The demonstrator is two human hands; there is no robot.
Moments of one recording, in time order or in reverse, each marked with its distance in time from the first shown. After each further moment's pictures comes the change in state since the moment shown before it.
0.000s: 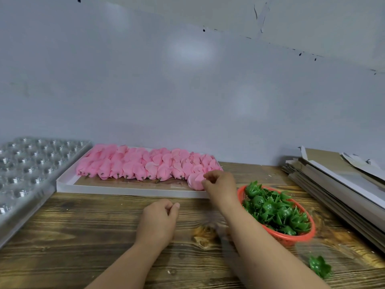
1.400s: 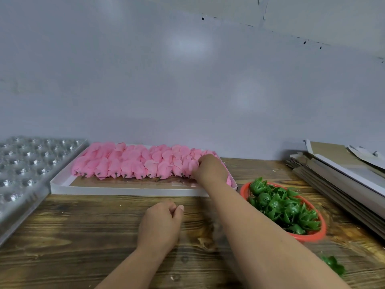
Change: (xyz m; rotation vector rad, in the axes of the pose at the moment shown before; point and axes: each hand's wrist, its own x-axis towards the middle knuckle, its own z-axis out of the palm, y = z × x) left_hand 0.003 -0.001 0.003 0.104 0.000 0.053; right_hand 0.054 -0.016 0.035 -0.463 -0.096 0.051
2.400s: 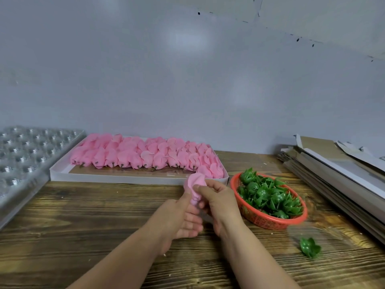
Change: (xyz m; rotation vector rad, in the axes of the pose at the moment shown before) left_hand -0.029 0.036 -0.006 -0.751 -0.564 -0.415; right_hand -0.121 0.034 -0.013 1.251 -0.115 0.257
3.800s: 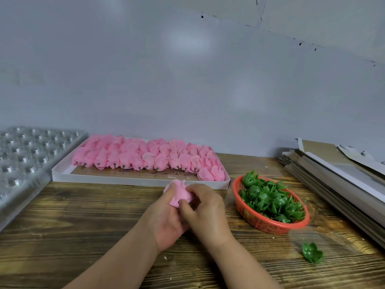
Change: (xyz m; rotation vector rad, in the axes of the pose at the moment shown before) left_hand 0.009 0.002 -0.014 -0.770 -0.256 -0.075; right_hand -0.015 0.015 0.015 -0.873 0.028 -0.703
